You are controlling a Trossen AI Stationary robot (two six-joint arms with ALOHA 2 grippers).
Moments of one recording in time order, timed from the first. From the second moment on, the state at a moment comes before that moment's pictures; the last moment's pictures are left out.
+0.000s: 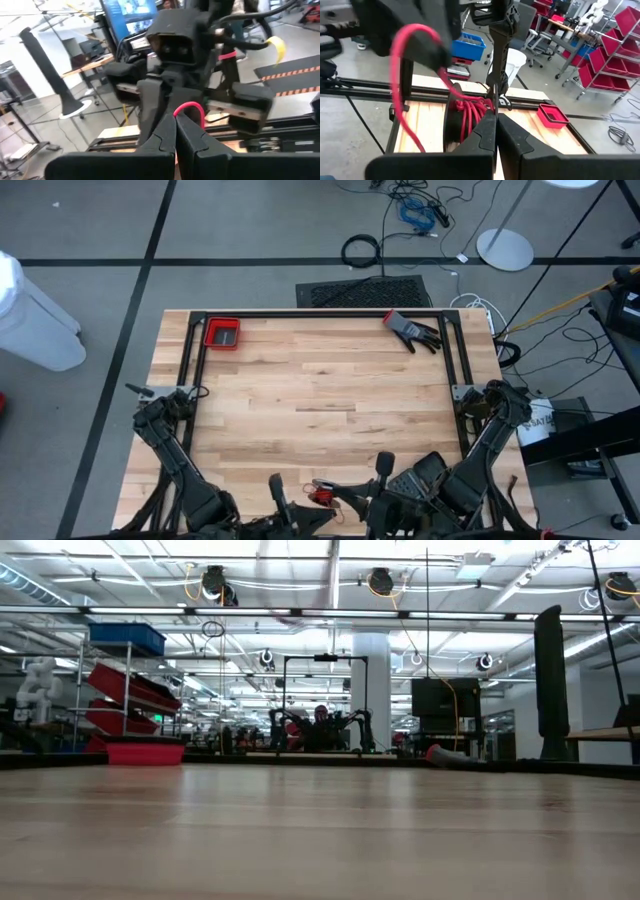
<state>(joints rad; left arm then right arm) -0.86 2.03 2.03 0.04 -1.13 0.34 0.85 1.89 1.94 -0.51 1.09 0.20</state>
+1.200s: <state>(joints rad) -0.87 2.03 2.03 -0.09 -1.31 0.25 0.87 1.87 1.94 -0.53 0.88 0.27</state>
